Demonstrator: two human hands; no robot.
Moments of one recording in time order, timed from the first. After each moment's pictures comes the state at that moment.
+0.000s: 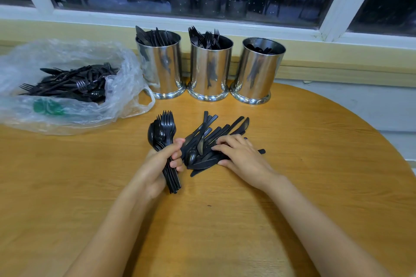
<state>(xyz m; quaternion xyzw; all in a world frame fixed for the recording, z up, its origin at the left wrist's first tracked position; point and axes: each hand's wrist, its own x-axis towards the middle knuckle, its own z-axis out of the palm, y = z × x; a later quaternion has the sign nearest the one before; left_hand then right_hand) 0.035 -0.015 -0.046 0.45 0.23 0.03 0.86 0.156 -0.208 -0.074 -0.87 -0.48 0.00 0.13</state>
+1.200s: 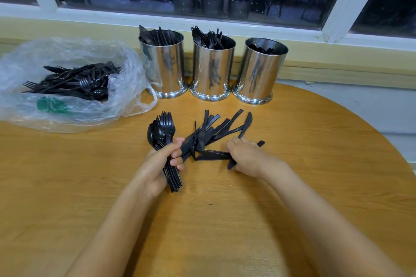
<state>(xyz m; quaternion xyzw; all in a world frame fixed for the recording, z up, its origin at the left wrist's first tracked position) 0.034 -0.010 -0.052 0.42 0.25 0.03 0.87 0.158 -0.195 -0.049 -0.90 -0.41 0.14 -0.01</state>
